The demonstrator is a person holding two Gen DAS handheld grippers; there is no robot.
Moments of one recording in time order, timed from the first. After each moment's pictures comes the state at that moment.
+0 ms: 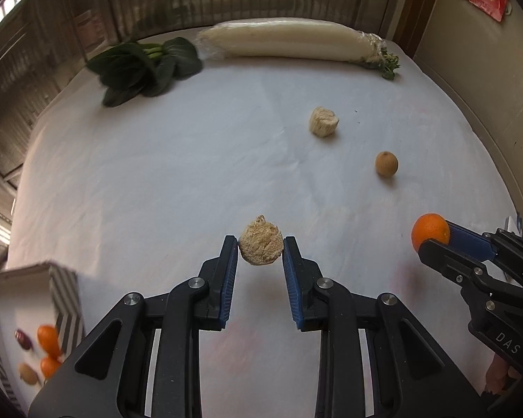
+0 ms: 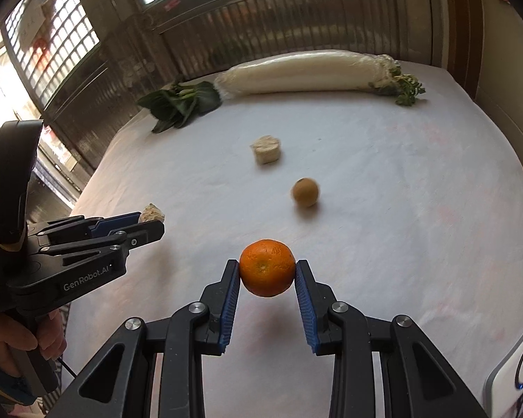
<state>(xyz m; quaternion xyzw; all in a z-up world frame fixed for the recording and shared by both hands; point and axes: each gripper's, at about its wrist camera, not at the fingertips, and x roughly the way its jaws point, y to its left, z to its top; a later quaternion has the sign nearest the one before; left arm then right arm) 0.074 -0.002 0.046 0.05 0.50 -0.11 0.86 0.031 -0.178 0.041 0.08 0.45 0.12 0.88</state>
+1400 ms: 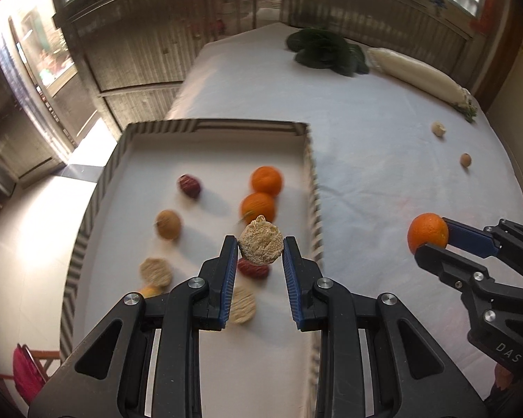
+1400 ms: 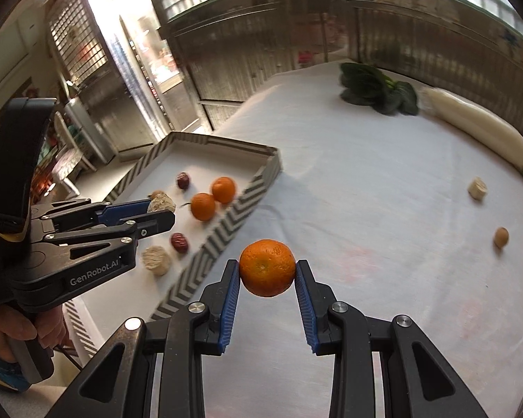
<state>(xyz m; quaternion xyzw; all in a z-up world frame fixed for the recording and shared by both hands) -0.072 0.188 0.079 -0.04 0.49 0.06 0.87 -0.042 0.027 0.072 -0.06 0.45 0.32 0.83</state>
